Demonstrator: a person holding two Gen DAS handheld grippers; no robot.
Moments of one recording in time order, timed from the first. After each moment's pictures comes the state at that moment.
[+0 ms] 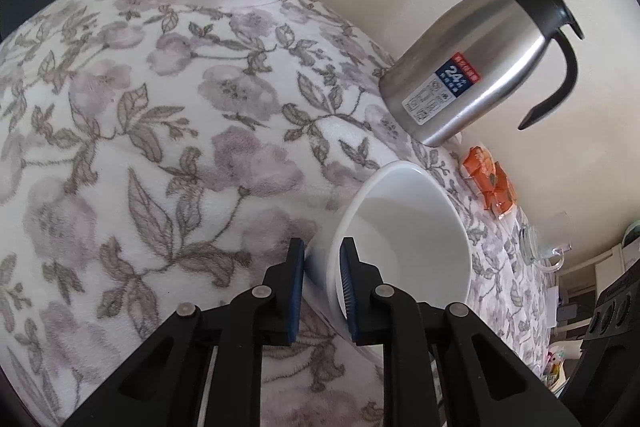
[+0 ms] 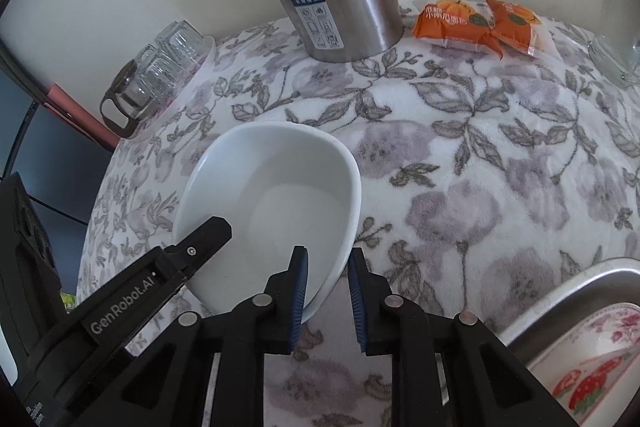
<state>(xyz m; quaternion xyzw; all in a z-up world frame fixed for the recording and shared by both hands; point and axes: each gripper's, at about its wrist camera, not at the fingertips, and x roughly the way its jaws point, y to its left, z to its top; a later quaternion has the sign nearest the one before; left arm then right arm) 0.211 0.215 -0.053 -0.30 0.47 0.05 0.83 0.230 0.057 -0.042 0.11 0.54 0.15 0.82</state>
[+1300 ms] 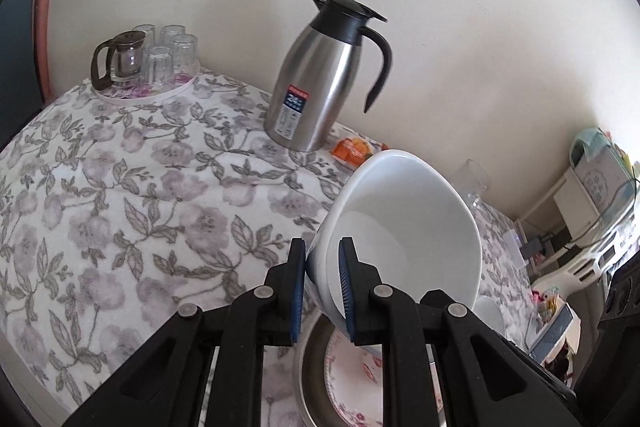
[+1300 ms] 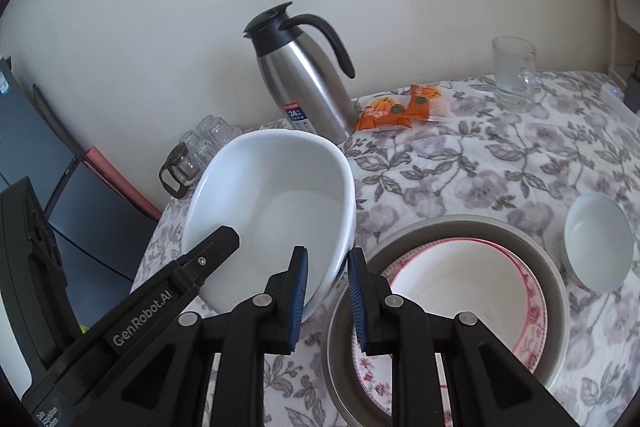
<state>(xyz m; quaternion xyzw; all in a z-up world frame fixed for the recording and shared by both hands) 0.113 0.110 0.072 -0.19 0.40 -0.02 0.90 0.105 -0.057 0.067 0.19 0.42 0.13 0.88</state>
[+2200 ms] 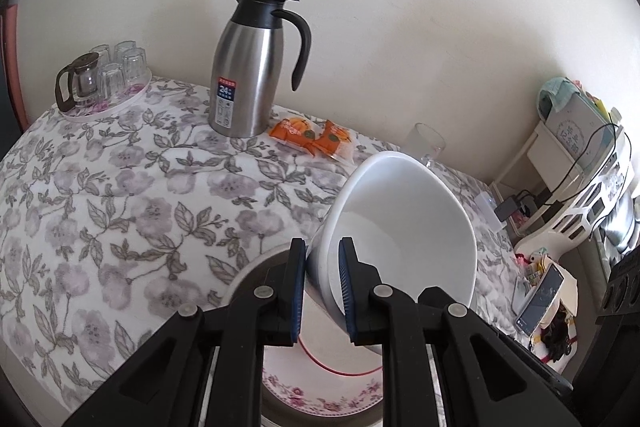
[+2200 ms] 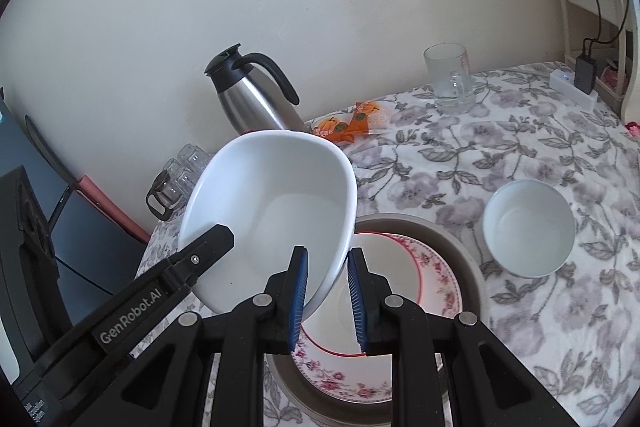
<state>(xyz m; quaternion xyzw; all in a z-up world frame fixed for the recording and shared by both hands) 0.094 0.027 0.089 -0.14 0.41 -0.07 0.90 0.069 -0.137 0.074 0.21 0.39 0.10 0.89</state>
